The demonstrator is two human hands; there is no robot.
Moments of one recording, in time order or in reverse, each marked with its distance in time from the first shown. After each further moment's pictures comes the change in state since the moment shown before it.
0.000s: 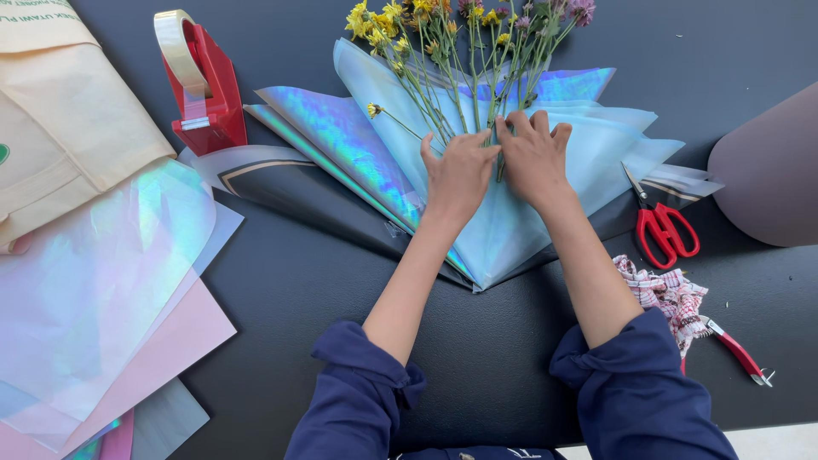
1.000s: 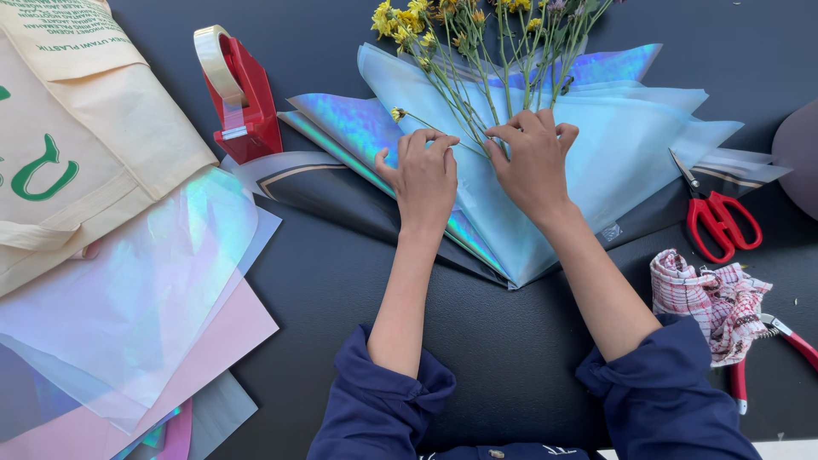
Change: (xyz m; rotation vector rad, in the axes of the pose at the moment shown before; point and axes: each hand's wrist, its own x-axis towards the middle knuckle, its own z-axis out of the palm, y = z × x) left_hand -0.023 -0.038 -0.077 0.154 0.201 -0.150; right_hand -0.003 -0.068 -0.049 0.396 0.255 0.074
